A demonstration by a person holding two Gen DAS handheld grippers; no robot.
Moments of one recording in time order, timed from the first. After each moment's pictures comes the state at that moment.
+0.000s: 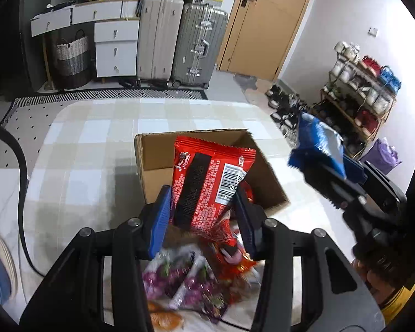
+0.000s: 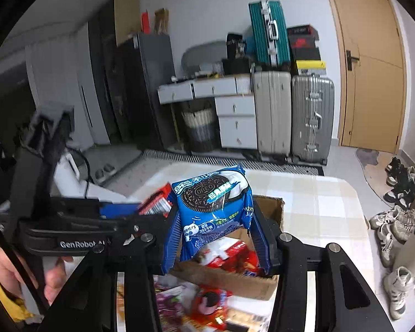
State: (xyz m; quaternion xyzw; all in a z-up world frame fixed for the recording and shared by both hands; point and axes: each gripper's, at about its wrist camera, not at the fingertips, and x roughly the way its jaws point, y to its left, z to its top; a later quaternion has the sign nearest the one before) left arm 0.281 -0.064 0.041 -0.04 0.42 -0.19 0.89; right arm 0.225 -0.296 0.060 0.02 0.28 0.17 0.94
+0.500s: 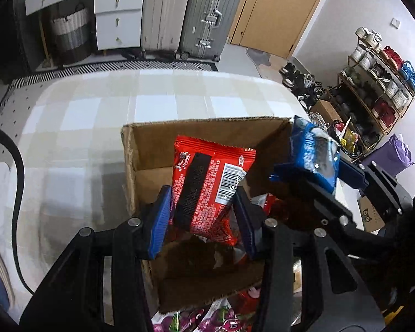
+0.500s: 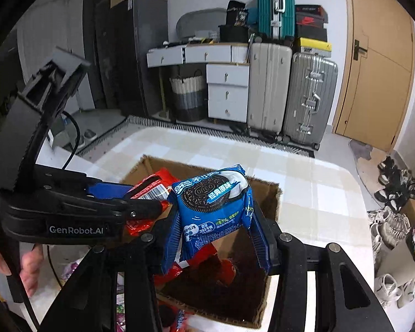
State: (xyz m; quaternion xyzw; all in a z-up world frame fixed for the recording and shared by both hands) left arm 0.380 -0.080 -0.043 -0.03 0.49 -0.17 0.86; right arm 0.319 -0.288 -0.021 -0.04 0.35 0.15 0.92
